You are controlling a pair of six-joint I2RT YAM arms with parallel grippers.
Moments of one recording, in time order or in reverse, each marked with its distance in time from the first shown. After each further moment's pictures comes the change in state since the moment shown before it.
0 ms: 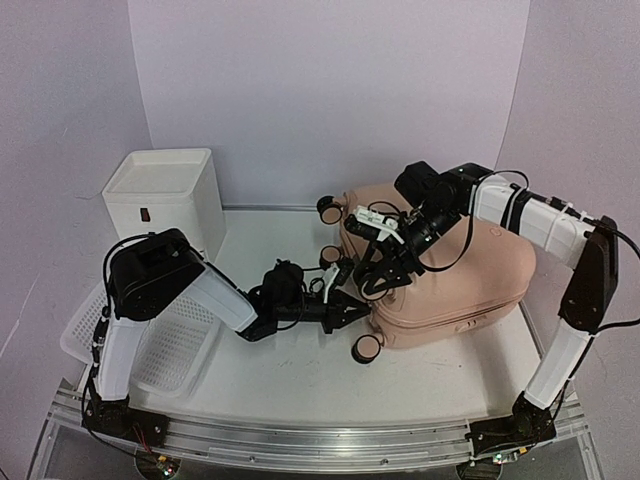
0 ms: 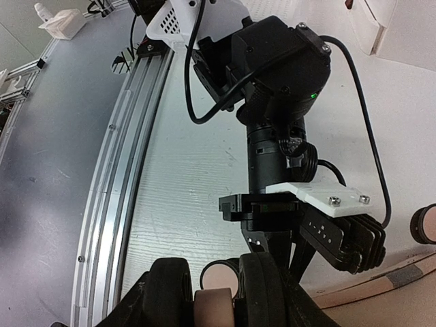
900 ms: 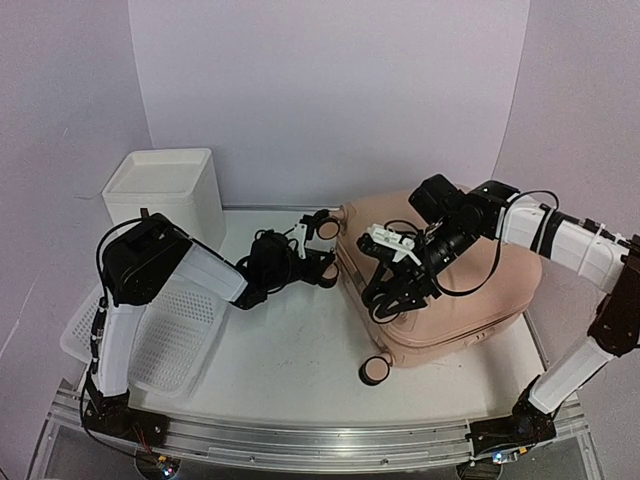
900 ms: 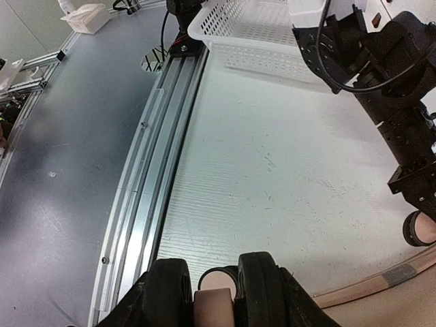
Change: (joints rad) left arm 0.160 -0.017 0.089 -0.151 -0.427 -0.051; right arm 0.061 -0.203 -0.229 0.087 -0.019 0.034
